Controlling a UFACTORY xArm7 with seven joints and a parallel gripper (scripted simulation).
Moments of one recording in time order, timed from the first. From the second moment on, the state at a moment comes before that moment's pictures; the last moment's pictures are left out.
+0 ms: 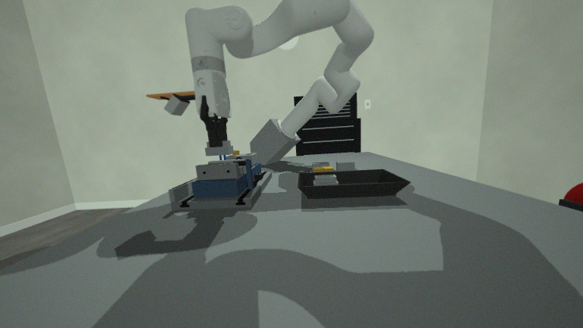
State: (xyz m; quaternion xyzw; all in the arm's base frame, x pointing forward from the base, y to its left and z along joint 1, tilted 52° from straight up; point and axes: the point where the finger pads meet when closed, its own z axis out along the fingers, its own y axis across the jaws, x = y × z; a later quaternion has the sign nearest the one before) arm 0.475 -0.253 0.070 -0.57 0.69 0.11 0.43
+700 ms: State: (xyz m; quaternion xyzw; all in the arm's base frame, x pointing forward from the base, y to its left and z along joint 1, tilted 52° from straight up) arm 0.471 -0.257 0.078 -0.57 0.69 0.11 0.43
